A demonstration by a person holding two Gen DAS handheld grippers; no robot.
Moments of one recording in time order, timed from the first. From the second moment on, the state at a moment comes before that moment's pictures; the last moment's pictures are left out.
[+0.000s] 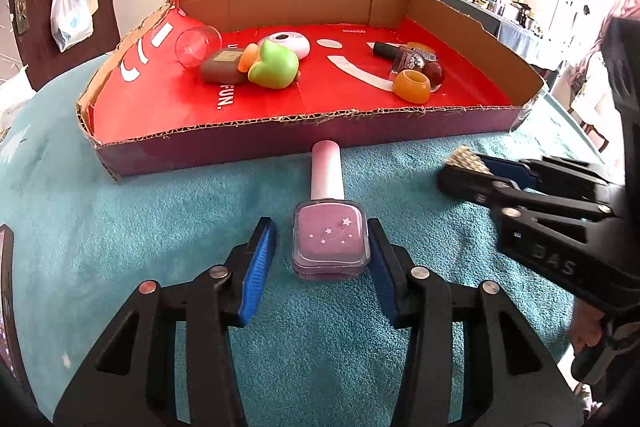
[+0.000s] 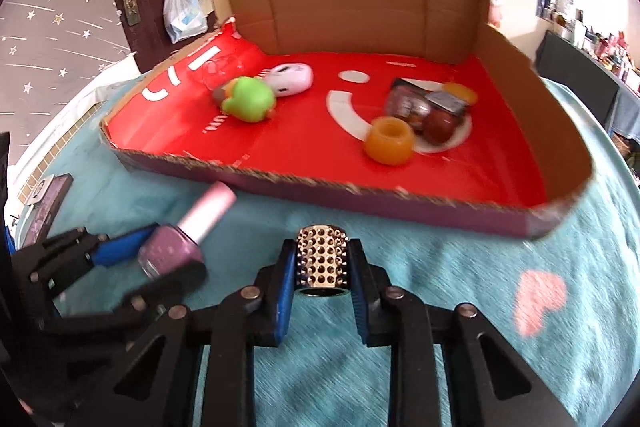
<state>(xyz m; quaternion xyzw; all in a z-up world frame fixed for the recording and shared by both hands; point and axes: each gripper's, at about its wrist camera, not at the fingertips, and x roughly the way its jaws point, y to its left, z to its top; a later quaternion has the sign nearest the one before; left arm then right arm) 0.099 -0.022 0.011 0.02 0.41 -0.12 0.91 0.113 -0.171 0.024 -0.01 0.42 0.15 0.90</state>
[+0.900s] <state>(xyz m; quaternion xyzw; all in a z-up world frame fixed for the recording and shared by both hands) 0.096 -0.018 0.011 -0.01 0.40 -0.11 0.91 0.083 -0.182 0.016 -0.01 0.38 0.13 0.91</state>
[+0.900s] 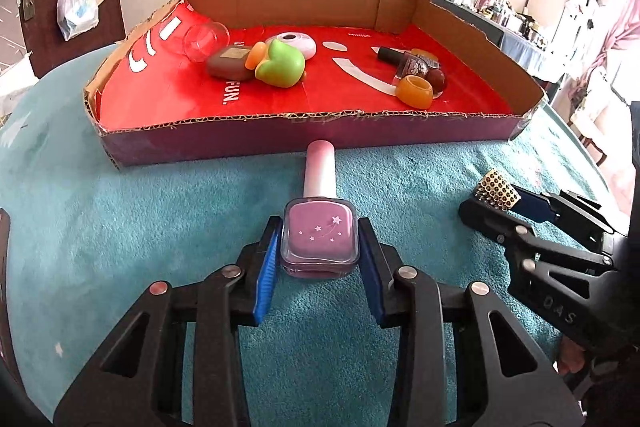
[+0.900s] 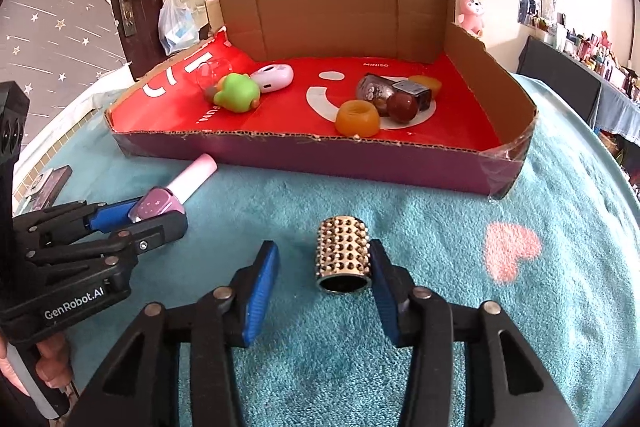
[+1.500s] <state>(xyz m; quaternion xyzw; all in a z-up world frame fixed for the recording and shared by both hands) 0.077 -0.010 0.014 -0.03 0.40 -0.11 0.91 0.072 -0.187 0.019 0.01 0.38 0.13 0.92</state>
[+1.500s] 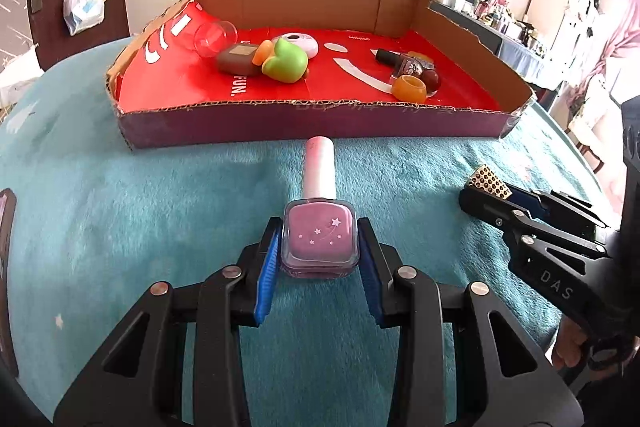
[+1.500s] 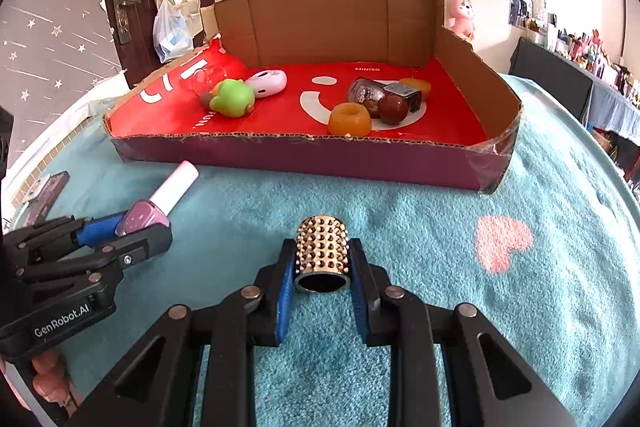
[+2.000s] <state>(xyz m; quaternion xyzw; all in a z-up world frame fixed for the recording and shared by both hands) 0.060 -0.014 0.035 -0.03 0.38 -0.14 0.91 0.062 -0.185 0.042 0.04 0.37 0.17 0.91</state>
